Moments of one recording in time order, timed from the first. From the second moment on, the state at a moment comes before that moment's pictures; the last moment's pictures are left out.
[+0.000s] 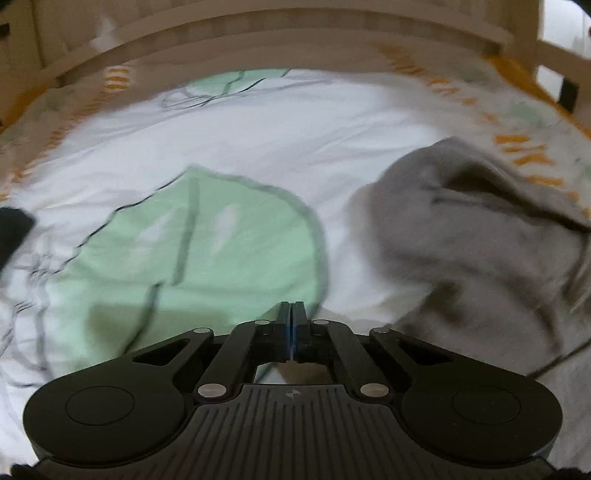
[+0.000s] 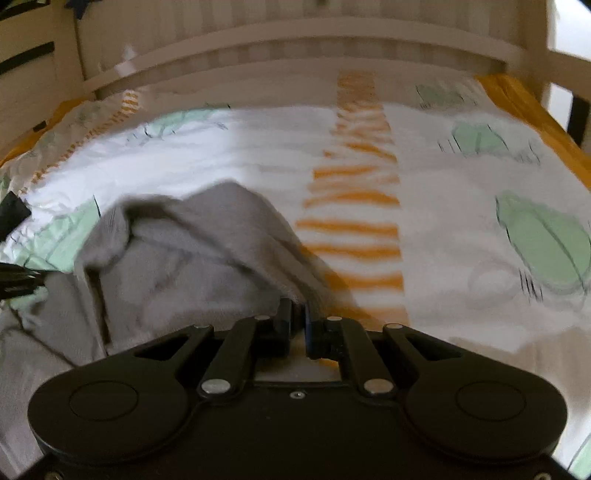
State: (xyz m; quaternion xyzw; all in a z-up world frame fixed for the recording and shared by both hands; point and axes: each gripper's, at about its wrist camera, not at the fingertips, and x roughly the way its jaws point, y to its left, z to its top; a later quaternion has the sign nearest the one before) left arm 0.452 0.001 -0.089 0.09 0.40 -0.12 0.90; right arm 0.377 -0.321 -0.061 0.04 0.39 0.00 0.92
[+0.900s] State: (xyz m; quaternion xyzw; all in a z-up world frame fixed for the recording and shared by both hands) left arm 0.449 -0.096 -0.078 0.27 0.31 -0.10 0.91; right arm 0.394 -0.302 -0.064 -0.03 0.38 0.00 0.93
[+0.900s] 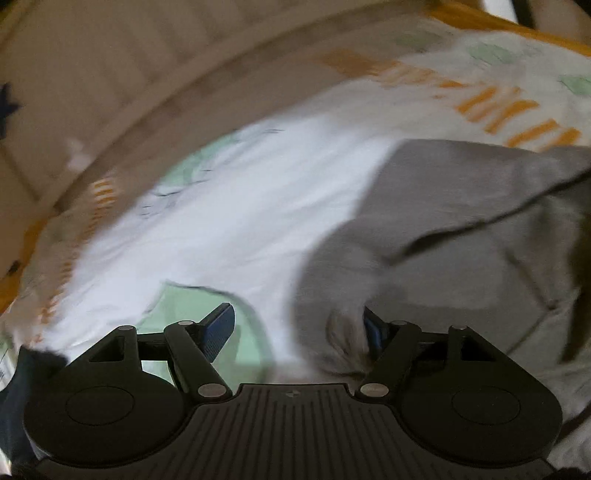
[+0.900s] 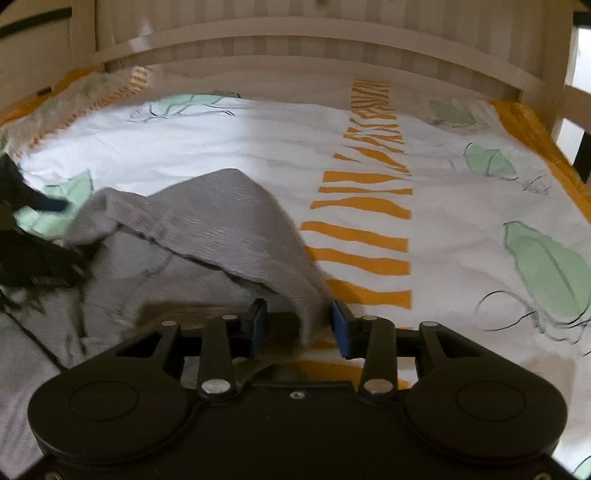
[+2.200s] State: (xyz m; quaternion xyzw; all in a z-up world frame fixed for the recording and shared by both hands) left arm 0.406 -0.031 -0.064 0.27 0.30 -0.19 0.89; right arm 0.346 -0.328 -0.038 -0.02 0.35 0.03 0.94
